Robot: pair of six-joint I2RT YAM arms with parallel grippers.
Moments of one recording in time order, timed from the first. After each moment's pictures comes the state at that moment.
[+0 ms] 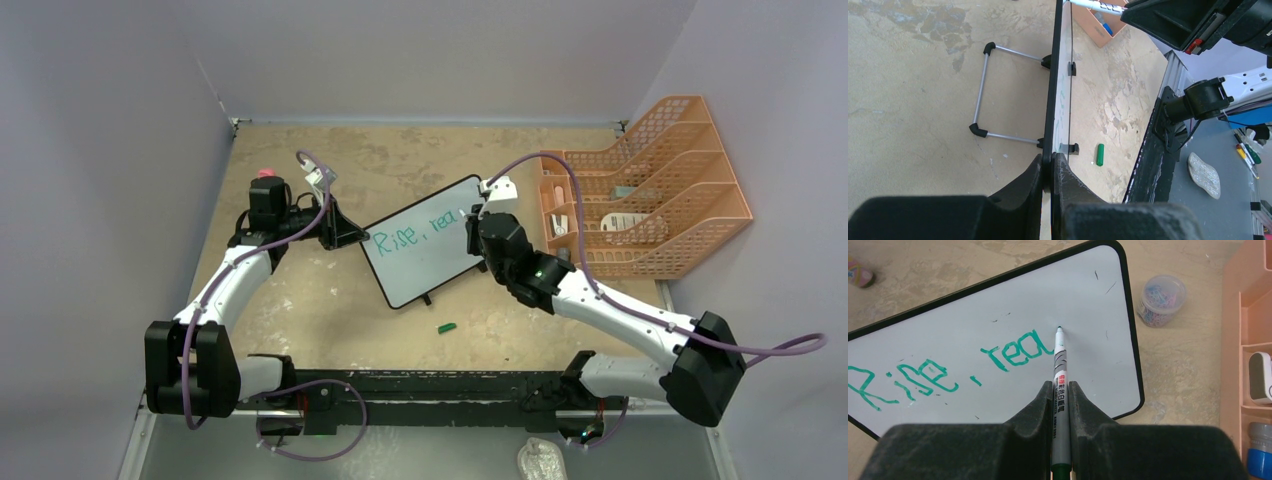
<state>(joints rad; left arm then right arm) -0.05 1.25 0.78 -0.10 1.04 -0.09 0.83 1.18 0.82 -0.06 0.54 0.35</state>
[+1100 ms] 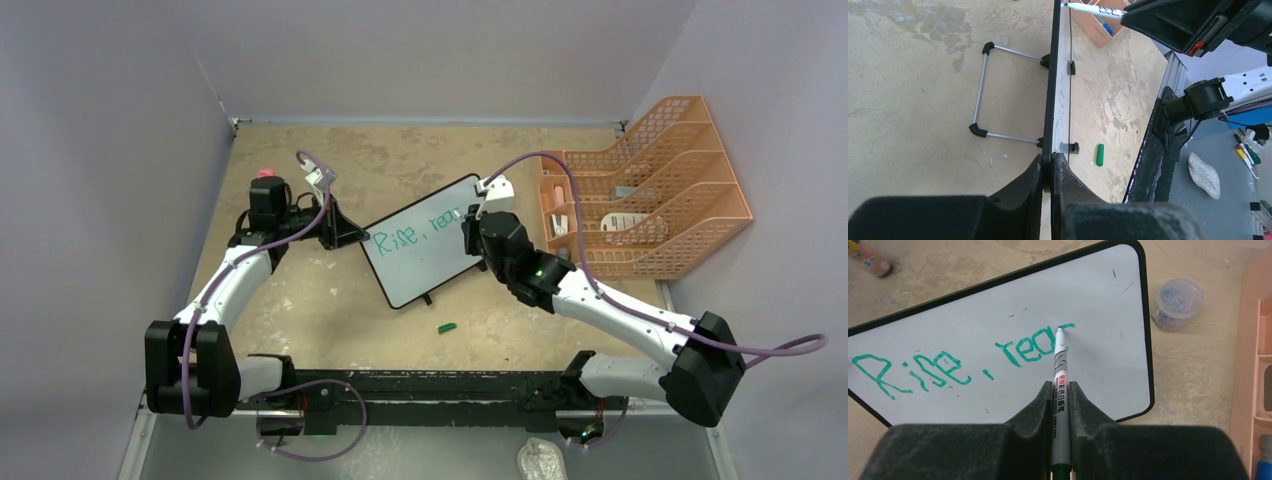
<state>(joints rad) -0.05 1.25 0.78 -0.10 1.04 -0.09 0.83 1.18 0.82 -0.05 0.47 0.33</state>
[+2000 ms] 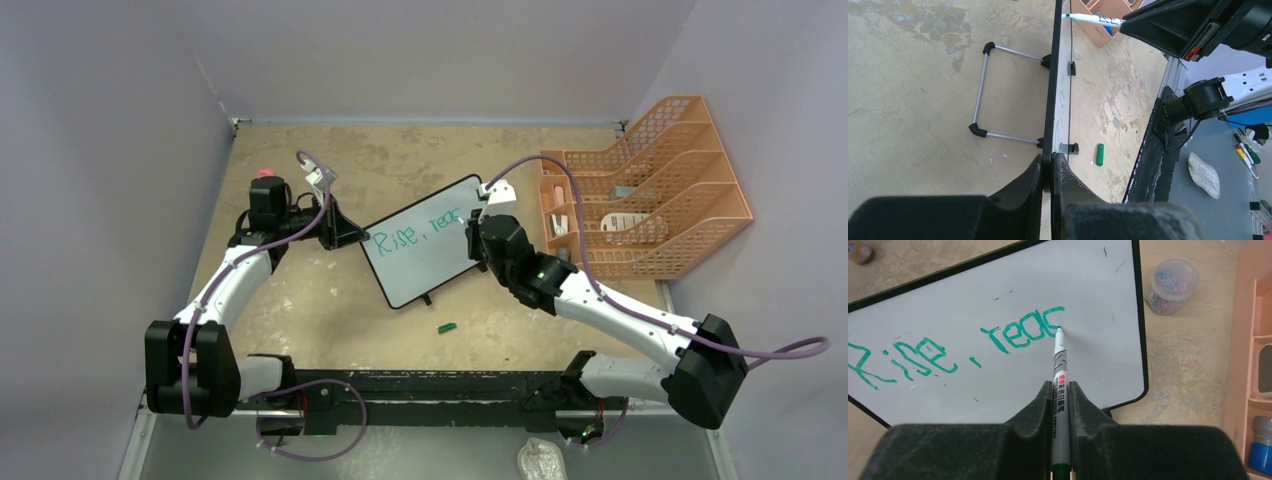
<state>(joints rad) -0.05 1.25 0.78 -0.10 1.04 -0.09 0.83 1.17 0.81 -0.11 0.48 0.36</state>
